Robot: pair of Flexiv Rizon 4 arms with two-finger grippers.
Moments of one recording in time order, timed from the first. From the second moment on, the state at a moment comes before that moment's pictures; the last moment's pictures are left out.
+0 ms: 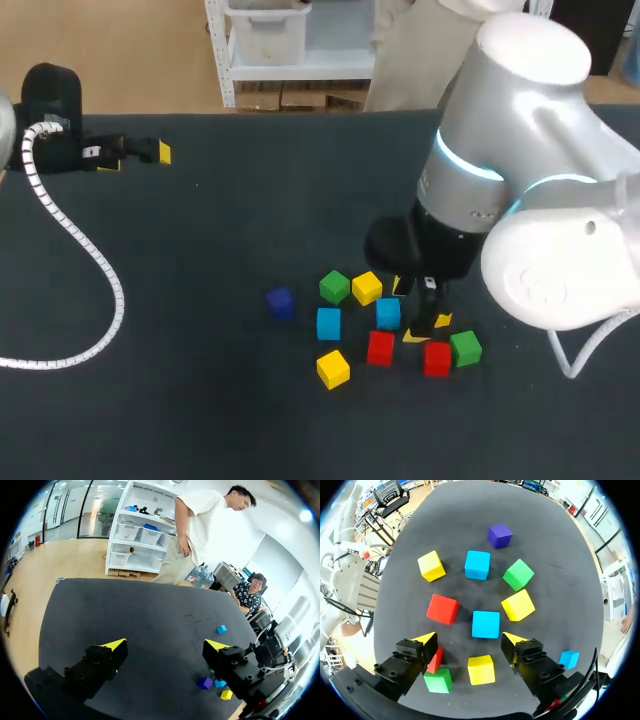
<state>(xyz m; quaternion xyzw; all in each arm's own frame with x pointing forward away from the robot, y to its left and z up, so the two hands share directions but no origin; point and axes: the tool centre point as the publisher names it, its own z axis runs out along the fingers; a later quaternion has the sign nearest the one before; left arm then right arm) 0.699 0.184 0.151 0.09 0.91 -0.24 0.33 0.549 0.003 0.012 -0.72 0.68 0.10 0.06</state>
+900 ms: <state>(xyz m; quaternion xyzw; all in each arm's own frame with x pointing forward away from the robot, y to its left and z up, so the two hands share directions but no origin) 0.699 0.184 0.151 0.09 0.91 -0.24 0.33 0.566 0.005 0.000 -0.71 0.70 0.08 0.08</state>
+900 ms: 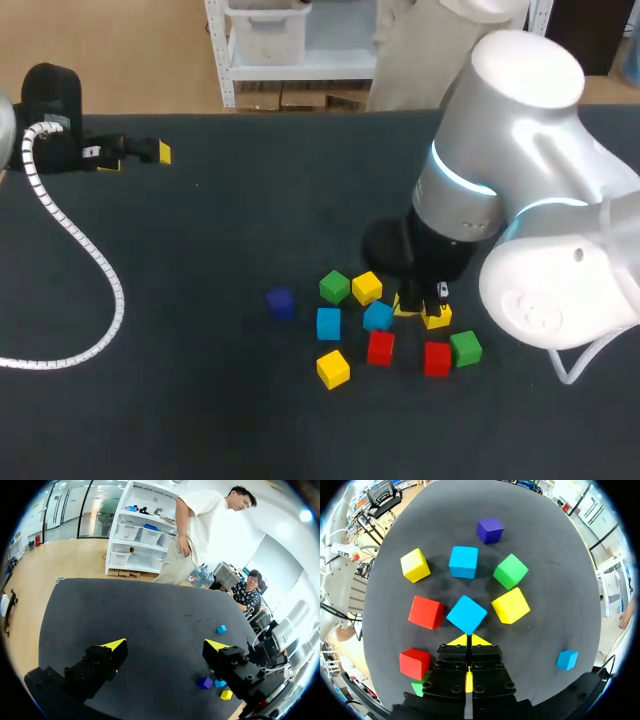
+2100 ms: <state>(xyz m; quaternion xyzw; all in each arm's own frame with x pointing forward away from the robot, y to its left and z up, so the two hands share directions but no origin) 0.699 0.184 0.151 0.09 0.91 -0.24 0.33 0.565 0.031 0.004 -0.59 0.80 0.09 0.05</state>
